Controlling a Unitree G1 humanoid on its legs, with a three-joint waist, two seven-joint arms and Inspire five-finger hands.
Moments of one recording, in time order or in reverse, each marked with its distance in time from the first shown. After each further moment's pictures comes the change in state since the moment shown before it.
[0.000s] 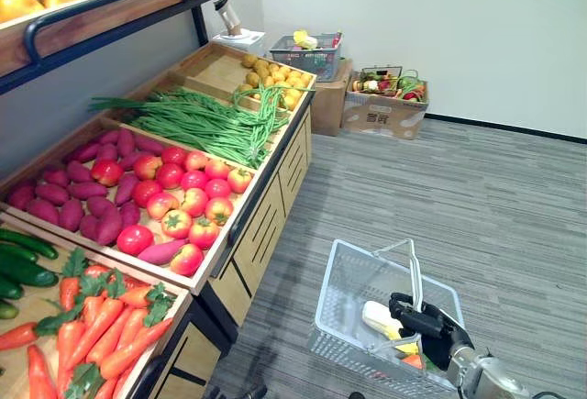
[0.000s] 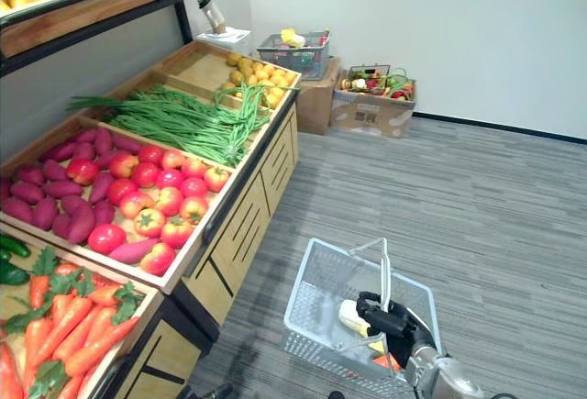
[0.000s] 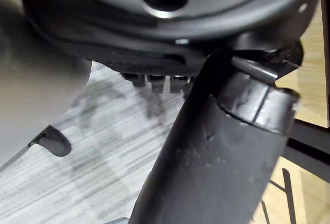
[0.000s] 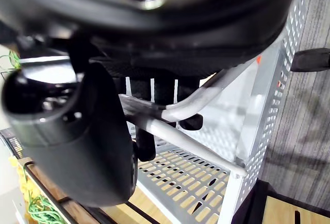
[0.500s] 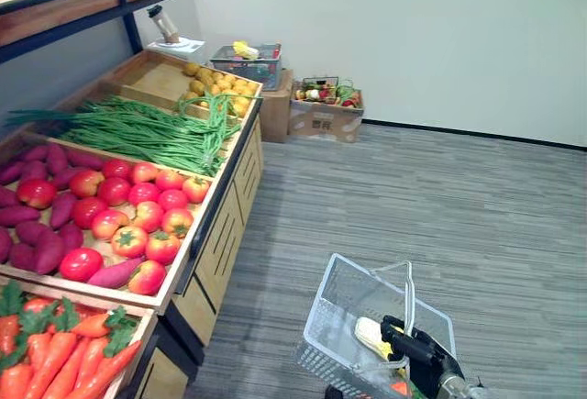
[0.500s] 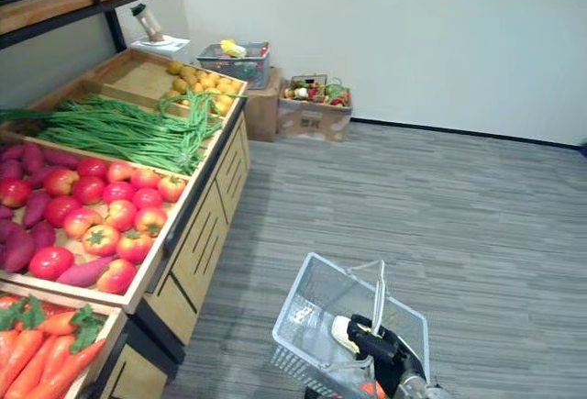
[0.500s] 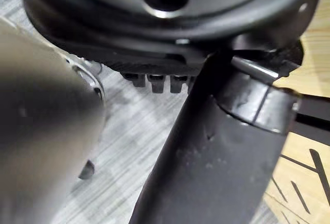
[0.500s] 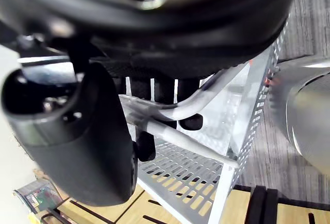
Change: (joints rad) left arm 0.042 0.065 0.034 0.004 0.047 0.003 0.020; right arm 0.098 0.089 -0.003 0.004 0.006 -0.019 -0.006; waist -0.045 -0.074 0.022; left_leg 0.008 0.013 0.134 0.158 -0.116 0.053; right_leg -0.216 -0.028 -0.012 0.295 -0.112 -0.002
